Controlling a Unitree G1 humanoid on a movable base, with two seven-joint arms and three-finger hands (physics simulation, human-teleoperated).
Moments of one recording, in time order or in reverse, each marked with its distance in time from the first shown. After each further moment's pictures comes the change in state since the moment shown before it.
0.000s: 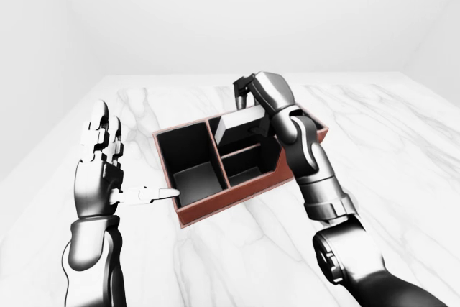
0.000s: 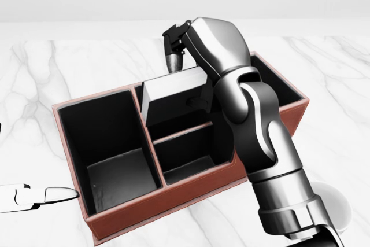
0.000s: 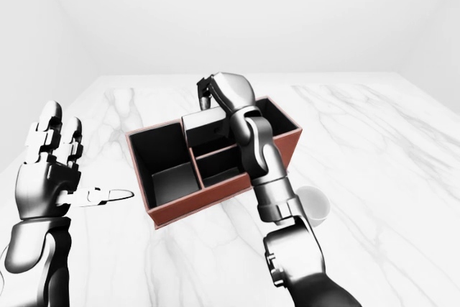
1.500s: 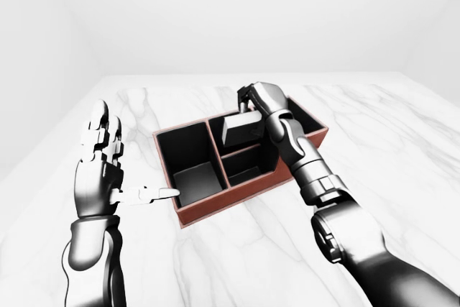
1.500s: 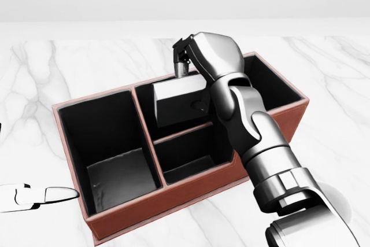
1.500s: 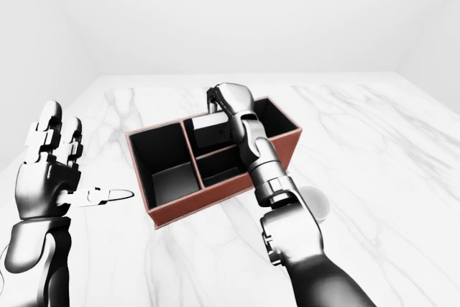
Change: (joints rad) left arm -0.001 0.000 -0.001 -0.001 0.000 0.000 0.000; right arm -0.174 -0.020 0.017 0.538 -0.018 -0.061 -0.279
